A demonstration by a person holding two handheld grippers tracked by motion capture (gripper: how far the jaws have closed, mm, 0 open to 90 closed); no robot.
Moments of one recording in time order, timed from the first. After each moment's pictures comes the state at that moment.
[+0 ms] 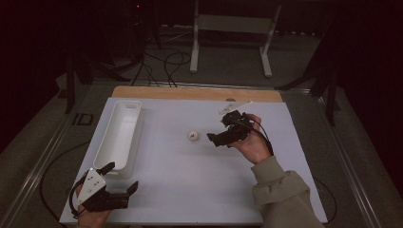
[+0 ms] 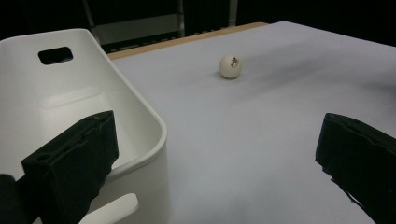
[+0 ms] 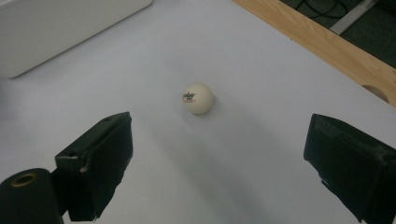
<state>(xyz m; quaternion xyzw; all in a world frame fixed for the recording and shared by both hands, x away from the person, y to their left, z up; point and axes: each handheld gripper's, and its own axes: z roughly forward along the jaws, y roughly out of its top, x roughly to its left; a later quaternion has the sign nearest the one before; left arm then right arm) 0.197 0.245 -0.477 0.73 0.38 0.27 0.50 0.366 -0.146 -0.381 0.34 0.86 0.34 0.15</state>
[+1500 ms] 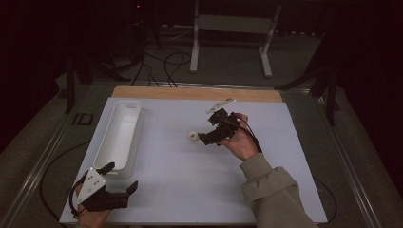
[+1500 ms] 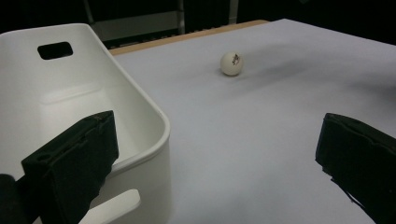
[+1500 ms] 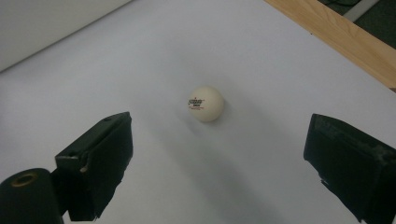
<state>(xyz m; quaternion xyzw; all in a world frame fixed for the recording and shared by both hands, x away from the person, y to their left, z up) 0.199 0.246 -0.480 0.73 0.38 0.26 0.50 0.385 -0.117 -0.400 0.34 0.88 0.32 0.14</state>
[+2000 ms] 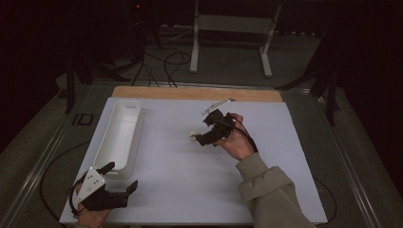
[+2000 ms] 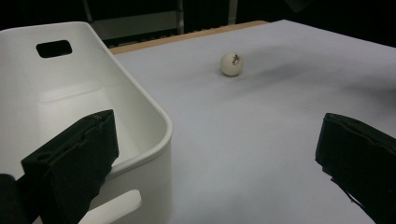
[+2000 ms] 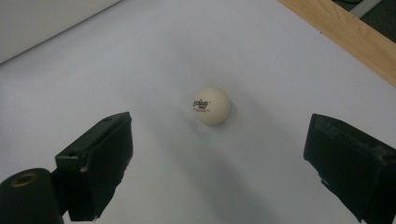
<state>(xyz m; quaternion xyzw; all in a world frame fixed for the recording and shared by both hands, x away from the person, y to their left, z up) 0.200 0.247 -0.480 0.73 0.38 0.26 0.50 0.388 -0.105 -0.406 0.33 0.88 0.31 0.14</state>
